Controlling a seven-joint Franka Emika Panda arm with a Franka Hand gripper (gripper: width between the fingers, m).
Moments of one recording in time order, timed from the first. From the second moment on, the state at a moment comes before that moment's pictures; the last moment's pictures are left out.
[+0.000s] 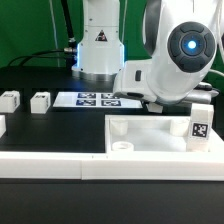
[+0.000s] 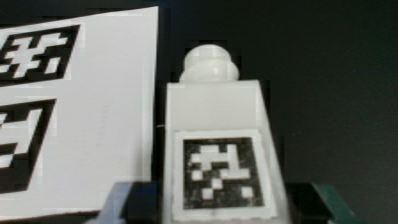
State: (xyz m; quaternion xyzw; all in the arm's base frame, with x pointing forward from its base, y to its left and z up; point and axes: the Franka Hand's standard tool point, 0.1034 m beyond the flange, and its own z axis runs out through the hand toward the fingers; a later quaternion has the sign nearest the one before) arm 0.364 0.108 0.006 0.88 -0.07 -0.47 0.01
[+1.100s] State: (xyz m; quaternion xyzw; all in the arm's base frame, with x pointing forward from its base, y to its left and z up) arm 0.403 0.066 0.060 0.89 -0.05 -0.45 -0.01
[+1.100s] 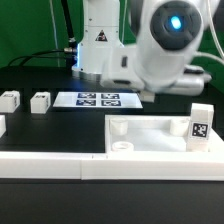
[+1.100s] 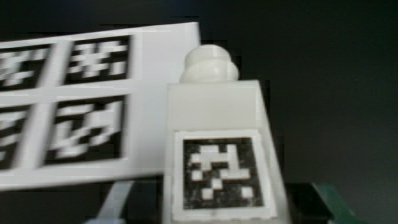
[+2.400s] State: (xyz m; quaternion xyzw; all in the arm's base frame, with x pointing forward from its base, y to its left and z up) arm 0.570 -0.025 0.134 1.00 -0.09 0.00 -0.02
